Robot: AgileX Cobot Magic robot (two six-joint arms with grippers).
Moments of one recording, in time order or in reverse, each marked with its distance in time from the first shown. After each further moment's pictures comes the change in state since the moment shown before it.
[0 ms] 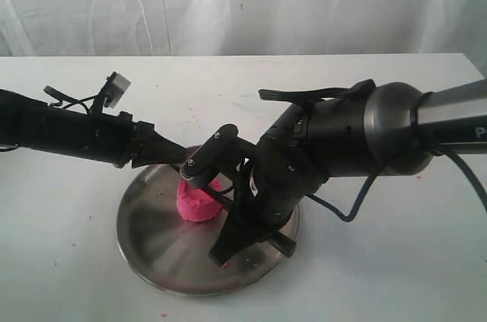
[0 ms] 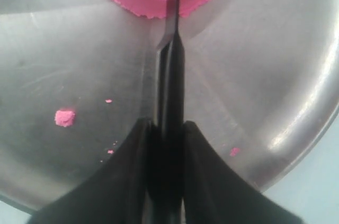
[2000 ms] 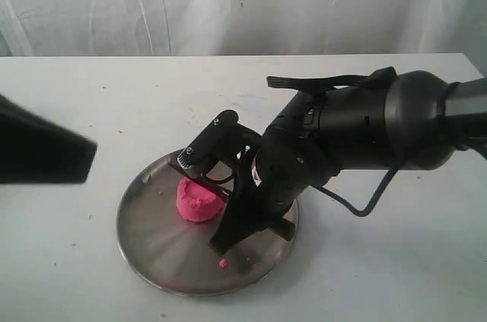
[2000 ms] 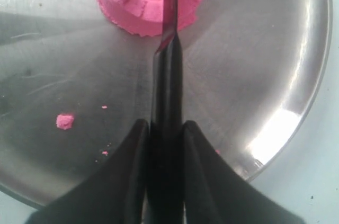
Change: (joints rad) left arm -0.122 -1.148 0.164 0.413 0.269 -0.587; right arm 0.000 -0.052 0.000 -0.031 -0.003 0.000
